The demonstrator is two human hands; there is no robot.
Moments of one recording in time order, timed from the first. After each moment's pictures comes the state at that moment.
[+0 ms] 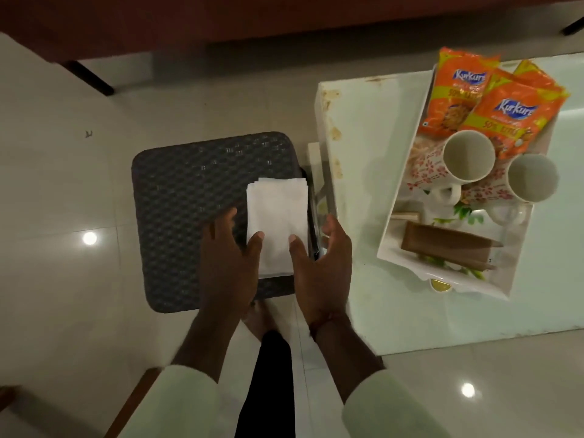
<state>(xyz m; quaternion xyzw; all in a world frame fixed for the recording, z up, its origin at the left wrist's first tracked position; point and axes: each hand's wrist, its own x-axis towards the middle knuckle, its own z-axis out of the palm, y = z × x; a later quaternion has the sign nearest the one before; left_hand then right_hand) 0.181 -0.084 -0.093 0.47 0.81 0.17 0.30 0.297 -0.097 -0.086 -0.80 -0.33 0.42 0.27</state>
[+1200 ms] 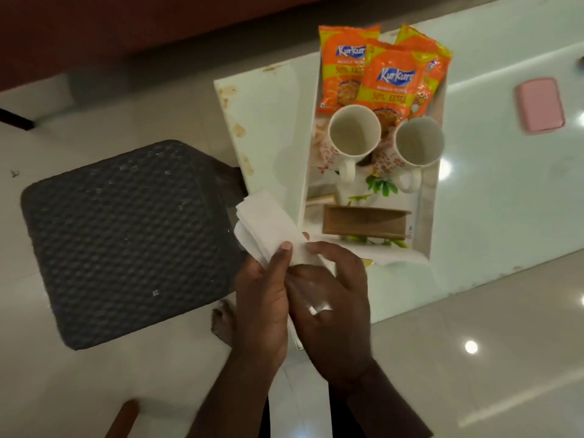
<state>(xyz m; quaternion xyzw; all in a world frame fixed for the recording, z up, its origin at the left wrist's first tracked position) 0.354 -0.116 -0.037 0.14 0.66 0.36 0.65 0.432 -0.156 -0.040 -0.73 -0.54 0.24 0.35</state>
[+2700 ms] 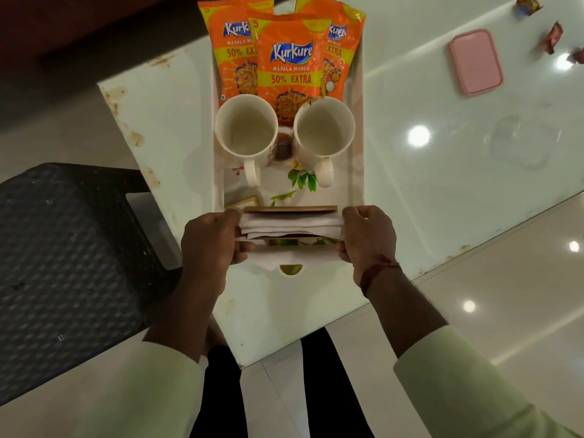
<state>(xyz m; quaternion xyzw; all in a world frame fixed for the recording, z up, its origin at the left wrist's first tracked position) 0.424 -0.044 -0.123 0.26 0.77 0.17 0.55 0.614 -0.104 -0.120 -0.86 -0.05 0.42 0.29</state>
